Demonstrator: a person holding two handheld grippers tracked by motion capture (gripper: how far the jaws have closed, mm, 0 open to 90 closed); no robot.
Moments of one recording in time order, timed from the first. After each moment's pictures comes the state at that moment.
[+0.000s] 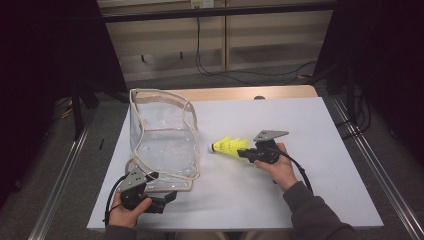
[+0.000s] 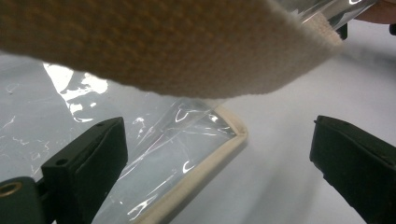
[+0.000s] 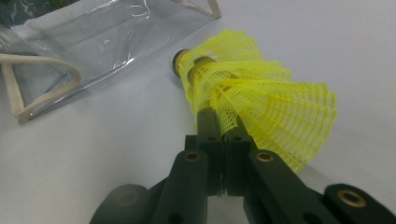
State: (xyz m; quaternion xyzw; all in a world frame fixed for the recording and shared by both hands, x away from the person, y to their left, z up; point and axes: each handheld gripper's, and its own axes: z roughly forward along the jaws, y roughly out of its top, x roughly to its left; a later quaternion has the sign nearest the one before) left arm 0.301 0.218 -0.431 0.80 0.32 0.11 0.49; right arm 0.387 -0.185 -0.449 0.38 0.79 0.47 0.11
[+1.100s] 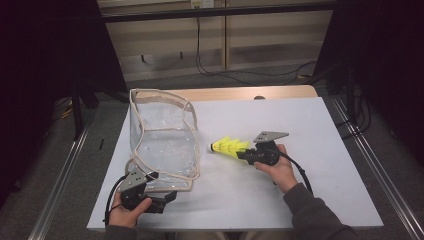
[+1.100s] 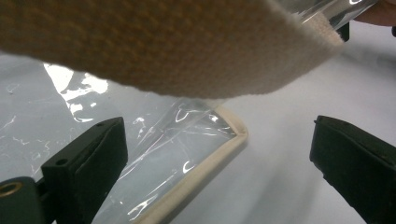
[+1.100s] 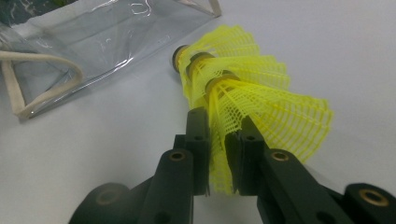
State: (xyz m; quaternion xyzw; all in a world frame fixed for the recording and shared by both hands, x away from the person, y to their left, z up) left arm 0.301 0.218 -0.430 0.80 0.32 0.11 0.49; right arm 0.384 -0.186 -0.450 0.38 0.79 0.47 0.11
